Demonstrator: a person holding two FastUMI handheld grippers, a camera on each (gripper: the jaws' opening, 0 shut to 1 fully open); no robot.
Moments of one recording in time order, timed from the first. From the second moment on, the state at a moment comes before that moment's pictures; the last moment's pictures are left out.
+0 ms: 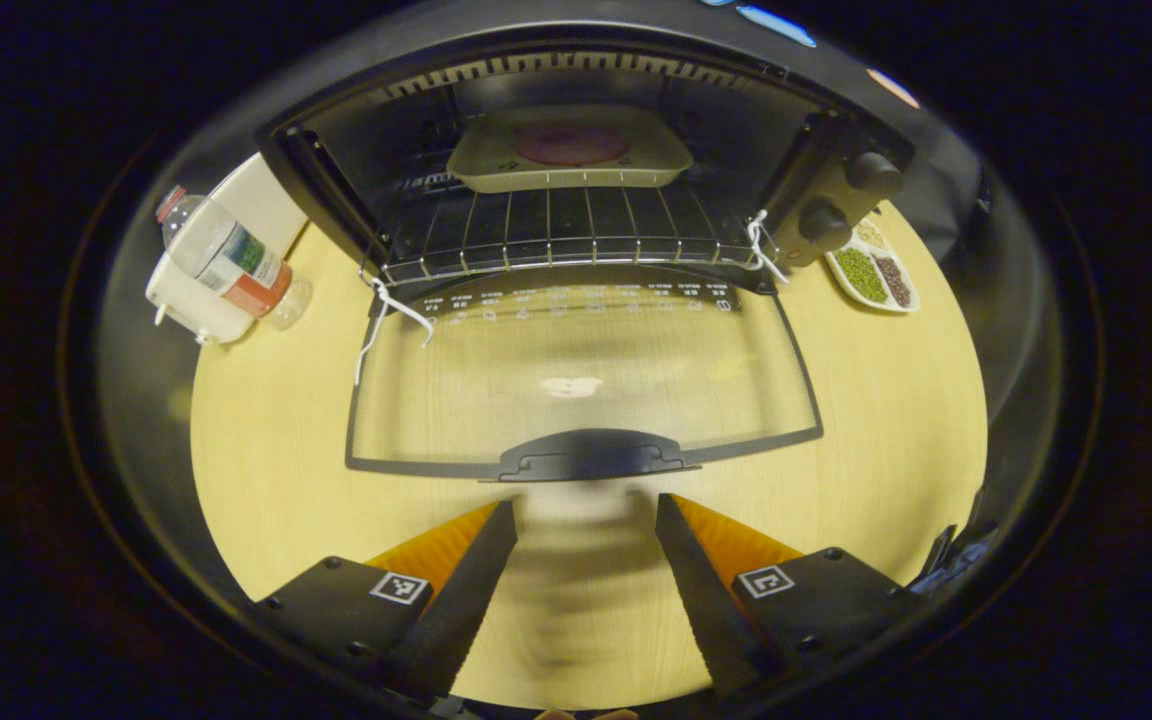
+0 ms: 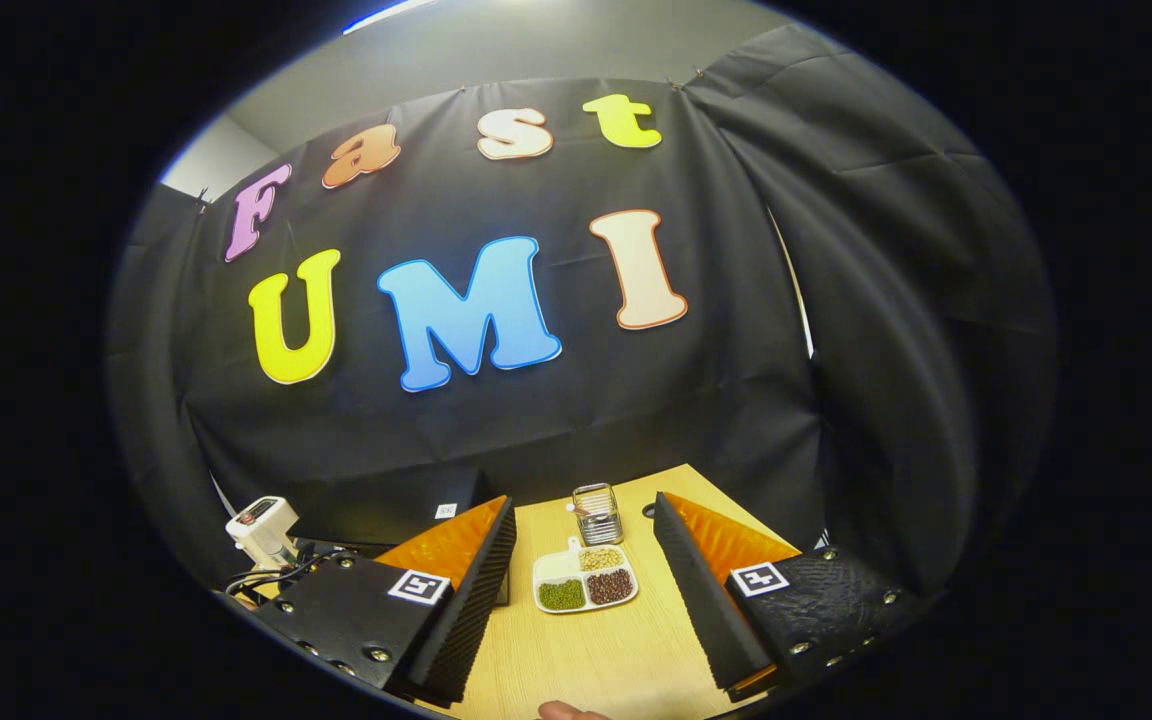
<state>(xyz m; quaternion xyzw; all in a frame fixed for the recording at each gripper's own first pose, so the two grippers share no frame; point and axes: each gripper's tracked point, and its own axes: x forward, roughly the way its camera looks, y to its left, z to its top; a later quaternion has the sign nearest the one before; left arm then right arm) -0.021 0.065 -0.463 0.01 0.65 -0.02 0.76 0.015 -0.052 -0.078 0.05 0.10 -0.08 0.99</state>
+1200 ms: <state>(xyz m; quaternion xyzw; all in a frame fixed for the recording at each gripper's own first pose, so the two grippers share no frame) -0.015 0.067 -0.441 0.01 0.61 -0.02 0.80 0.016 -0.011 -0.076 0.04 0.10 -0.06 0.99</state>
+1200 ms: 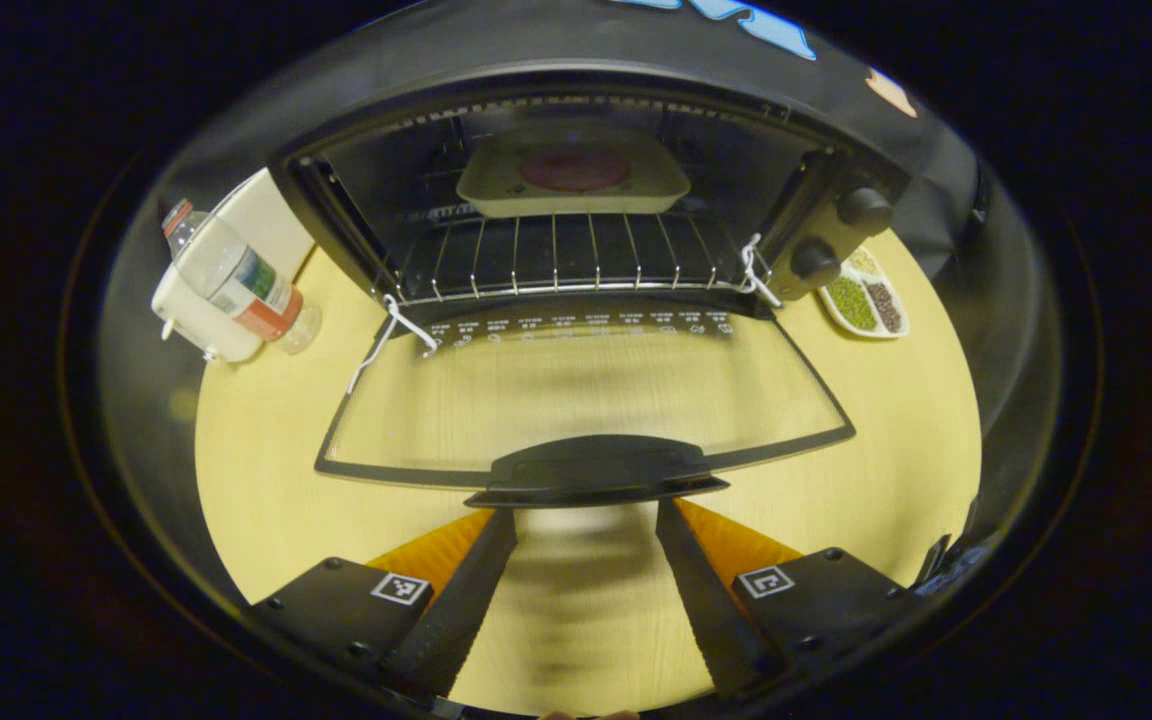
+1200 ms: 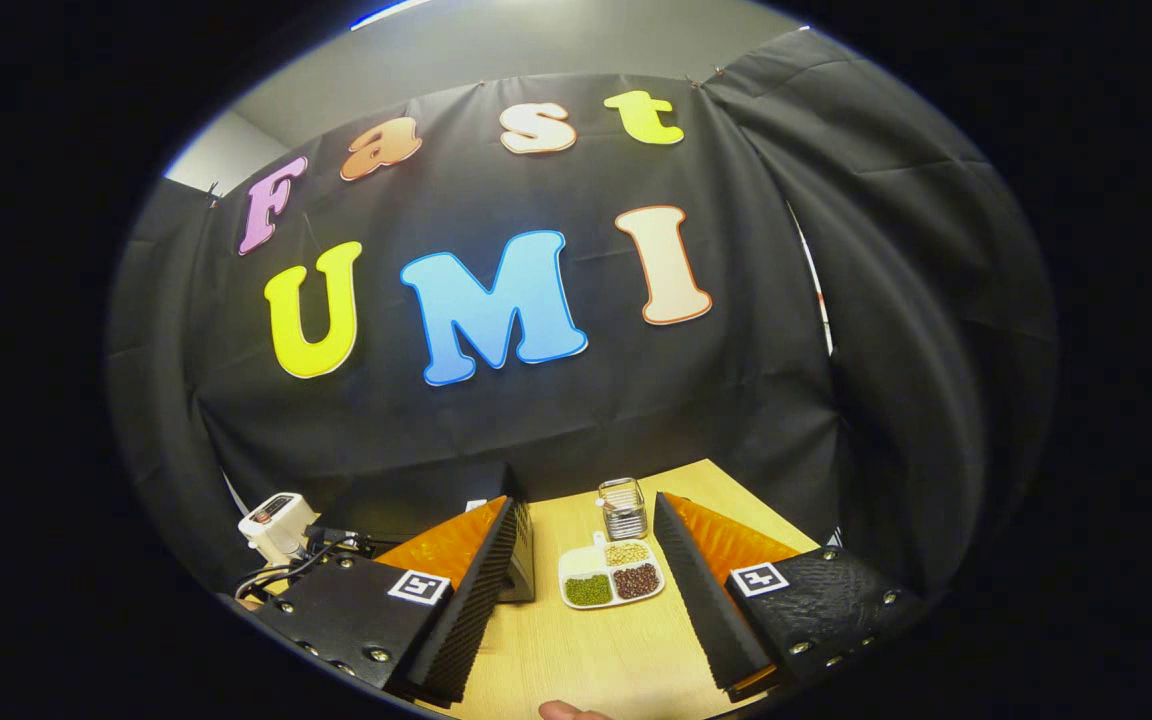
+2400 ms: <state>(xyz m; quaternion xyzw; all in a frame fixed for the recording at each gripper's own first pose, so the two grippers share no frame) 0.024 0.068 -0.350 0.03 0.46 -0.02 0.89 -0.004 -0.003 -0.073 0.02 0.11 -0.05 0.99</state>
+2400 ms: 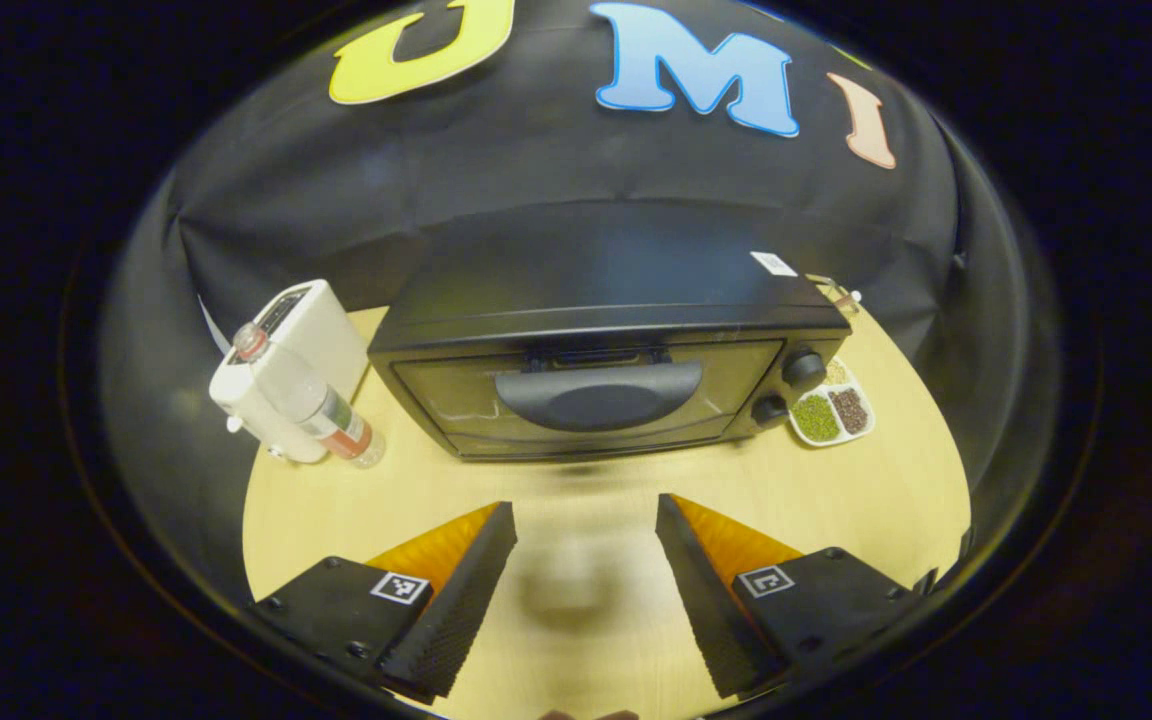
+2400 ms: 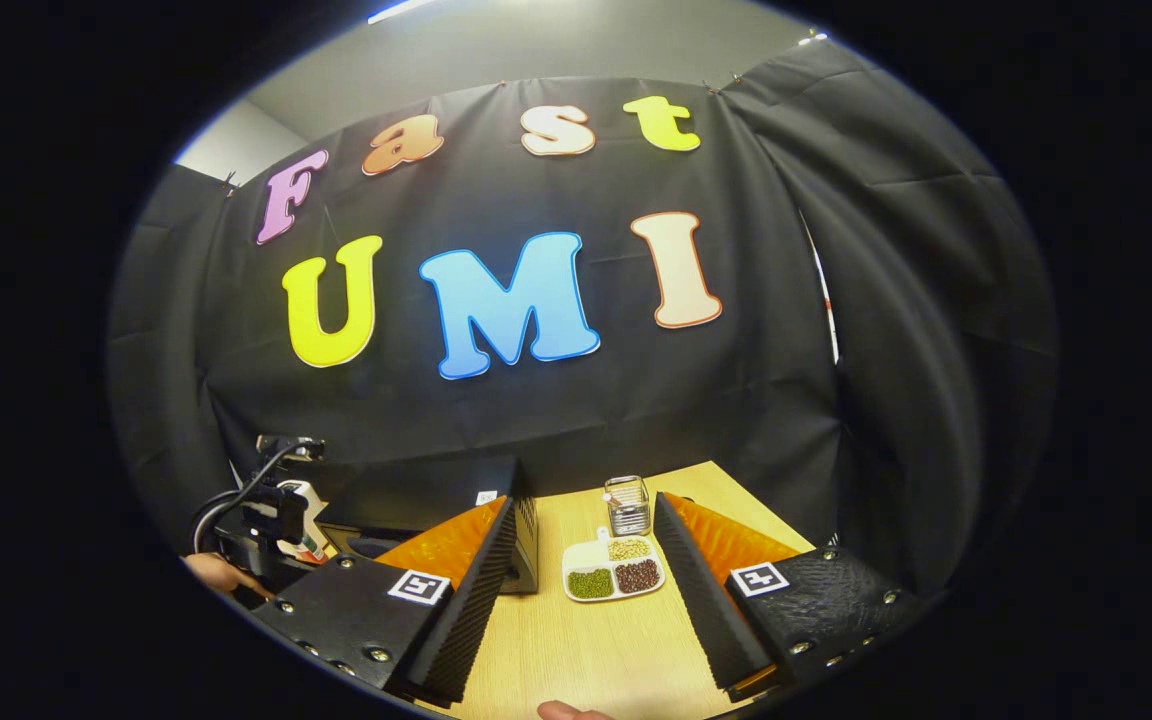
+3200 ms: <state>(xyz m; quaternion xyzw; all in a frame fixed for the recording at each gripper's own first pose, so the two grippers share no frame) -0.042 0.024 -0.029 0.00 0.05 0.00 1.00 0.006 0.048 0.015 0.00 0.02 0.03 1.00</state>
